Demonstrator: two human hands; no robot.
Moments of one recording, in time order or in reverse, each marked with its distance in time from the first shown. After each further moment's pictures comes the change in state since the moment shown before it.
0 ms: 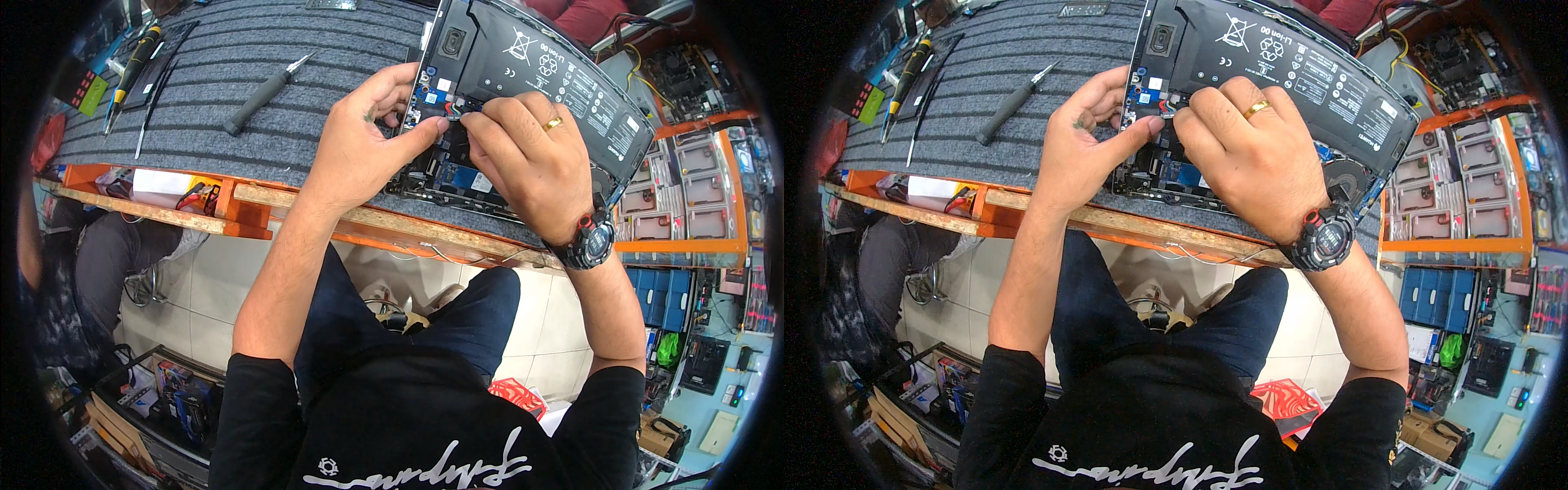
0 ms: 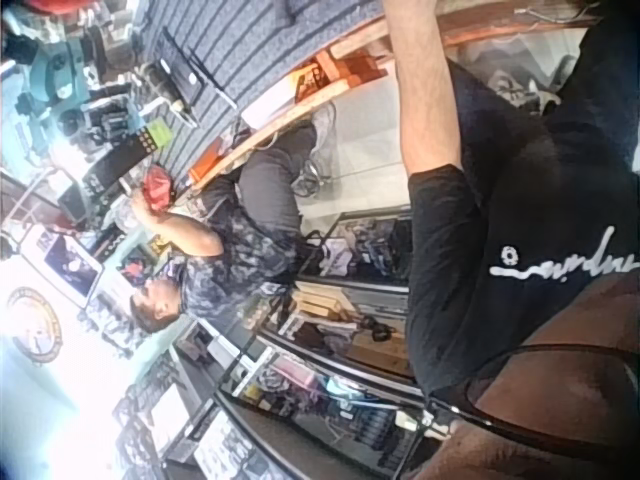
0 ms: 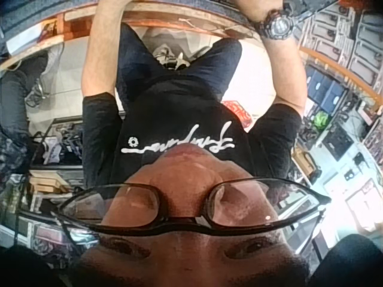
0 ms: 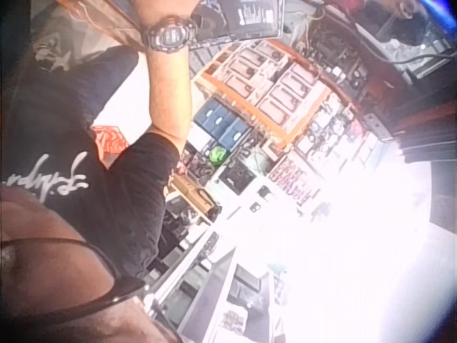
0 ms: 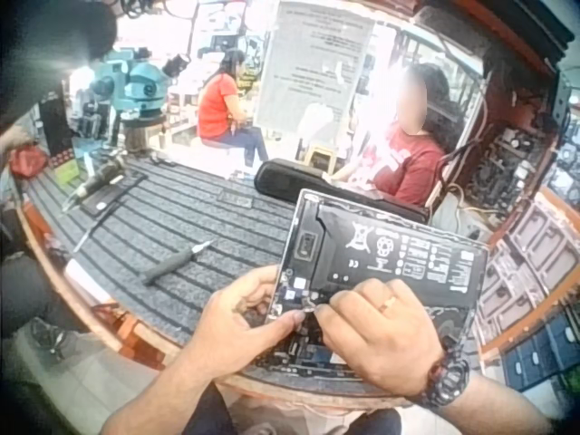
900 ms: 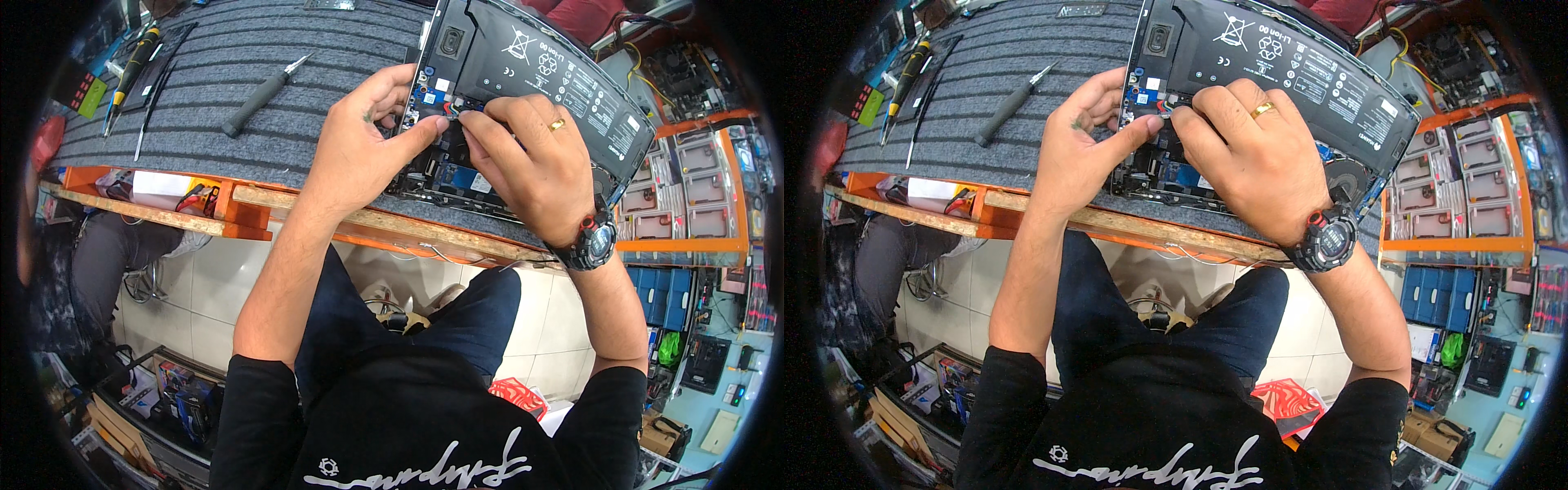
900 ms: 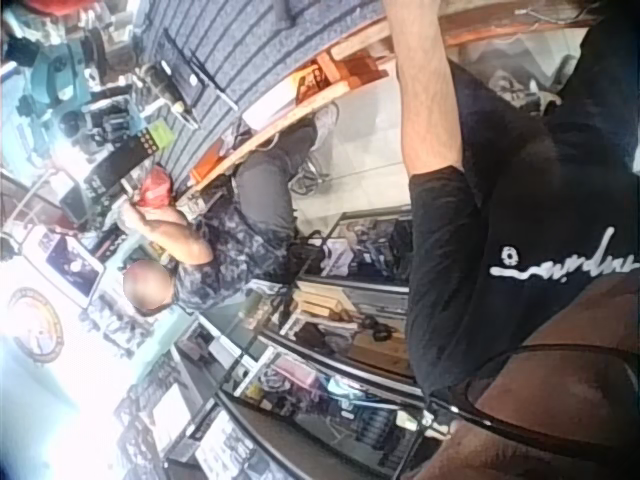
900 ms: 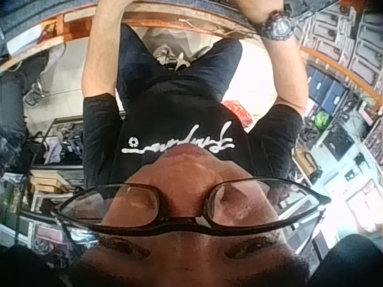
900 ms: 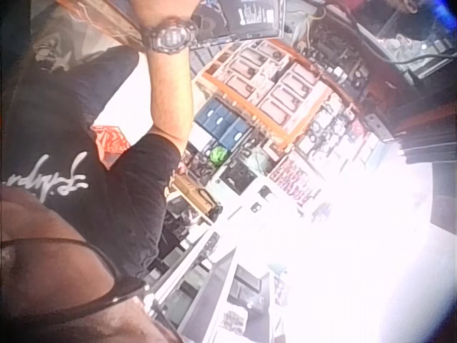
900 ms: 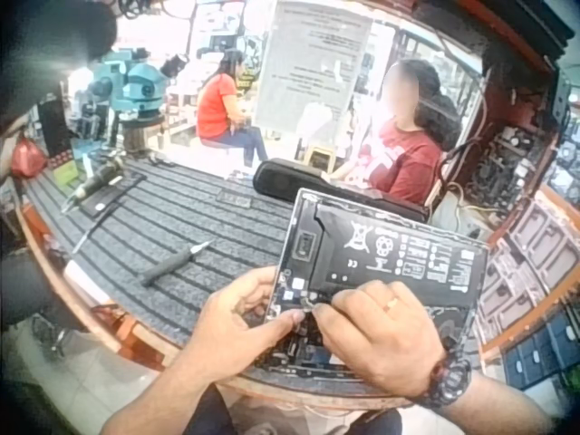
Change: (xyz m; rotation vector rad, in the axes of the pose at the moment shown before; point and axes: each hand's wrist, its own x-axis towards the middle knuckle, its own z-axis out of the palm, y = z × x) left_hand -0.001 0.008 0.001 0.011 0.004 -0.051; right_hand -0.004 0.001 0.002 0.062 0.028 0.029
